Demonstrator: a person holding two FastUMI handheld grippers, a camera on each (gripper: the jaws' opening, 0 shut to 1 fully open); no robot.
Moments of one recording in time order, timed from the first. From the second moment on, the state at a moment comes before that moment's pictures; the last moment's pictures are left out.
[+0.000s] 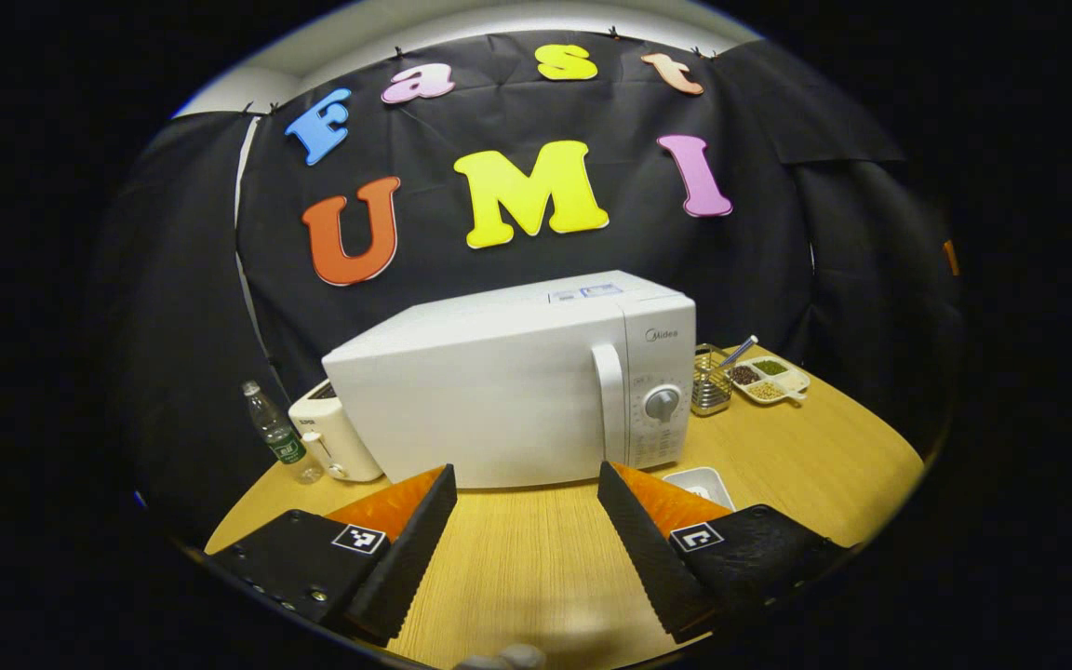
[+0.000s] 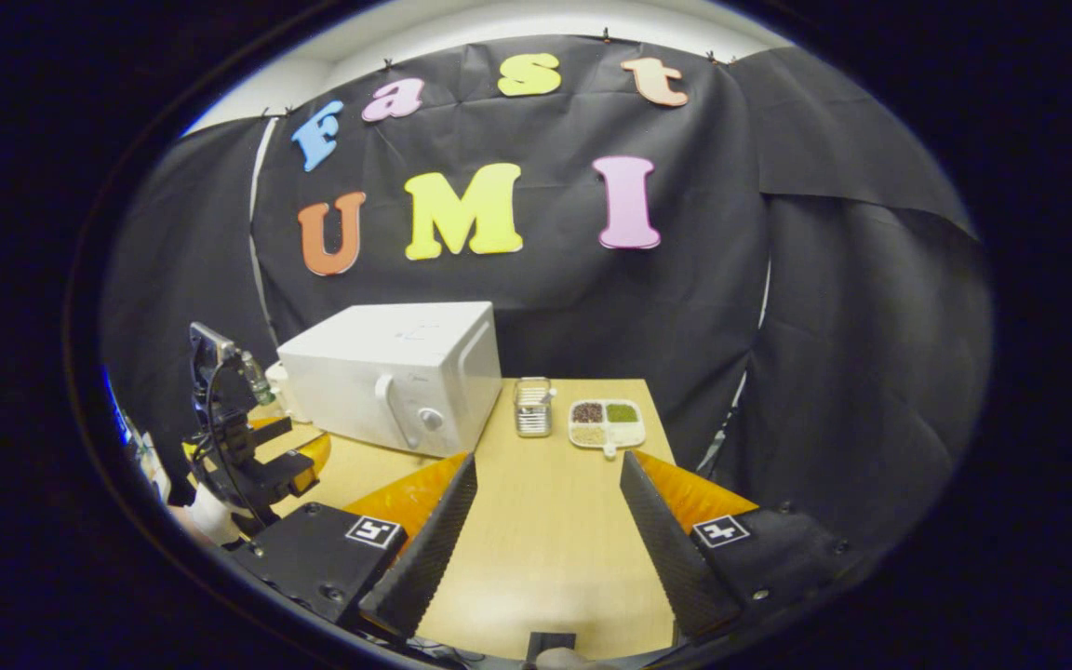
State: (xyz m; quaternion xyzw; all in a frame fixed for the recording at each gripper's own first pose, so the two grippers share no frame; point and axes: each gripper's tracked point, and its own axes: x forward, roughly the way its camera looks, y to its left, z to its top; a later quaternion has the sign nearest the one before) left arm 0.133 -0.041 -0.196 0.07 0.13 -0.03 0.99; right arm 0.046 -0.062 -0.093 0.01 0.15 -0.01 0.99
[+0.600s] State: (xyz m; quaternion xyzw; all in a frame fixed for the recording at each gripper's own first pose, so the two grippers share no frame) left arm 0.004 0.027 -0.033 0.03 0.03 -0.02 1.00; right arm 0.023 0.043 -0.023 0.00 0.05 0.01 1.00
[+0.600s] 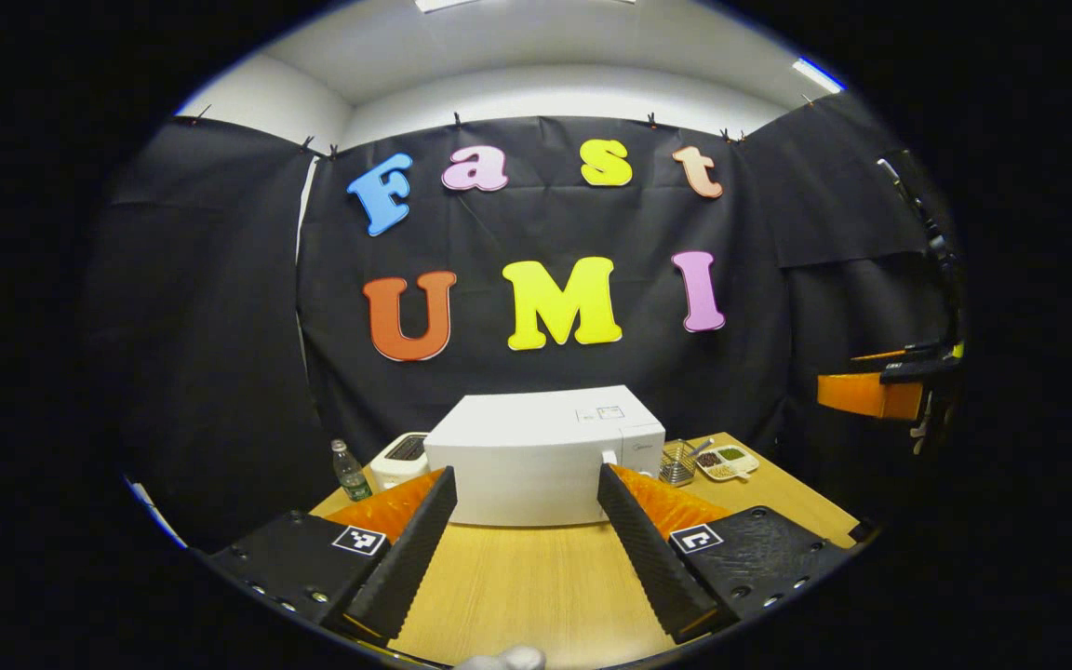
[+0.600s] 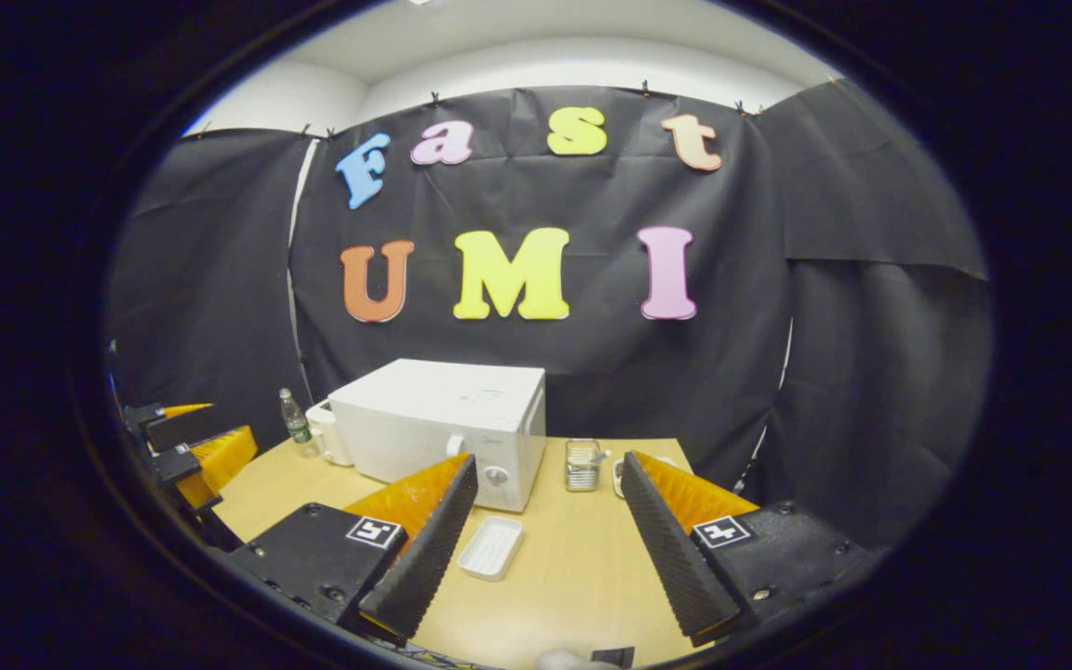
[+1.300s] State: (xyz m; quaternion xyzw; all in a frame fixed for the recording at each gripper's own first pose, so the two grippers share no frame) left arm -0.023 0.091 0.023 0.00 -0.03 0.01 1.00; right arm 0.008 0.111 0.030 -0.01 0.01 0.03 1.00
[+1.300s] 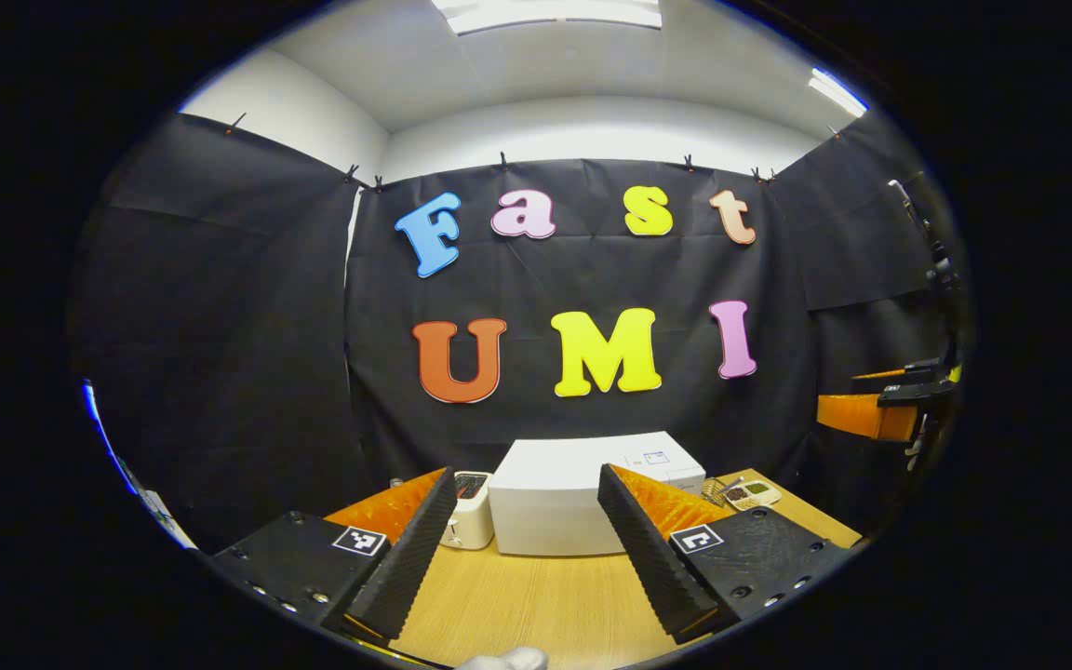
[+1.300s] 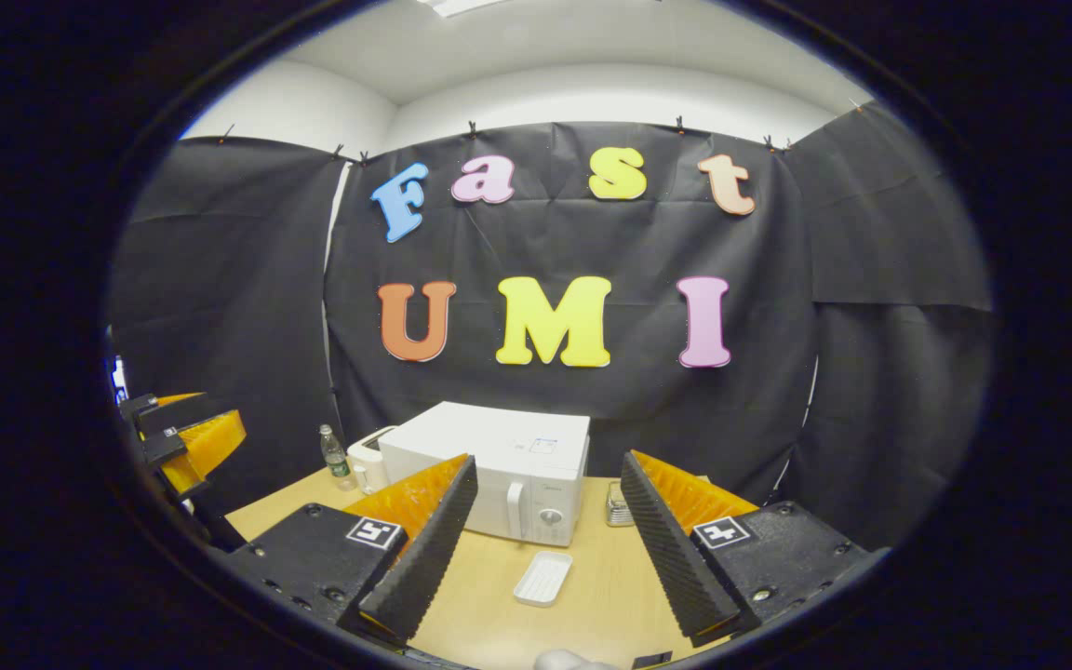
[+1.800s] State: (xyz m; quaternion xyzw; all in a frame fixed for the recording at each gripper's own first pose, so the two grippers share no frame) left arm -0.013 0.084 0.033 -0.01 -0.03 -0.02 1.00; right arm -0.005 0.108 0.036 0.00 0.00 0.01 1.00
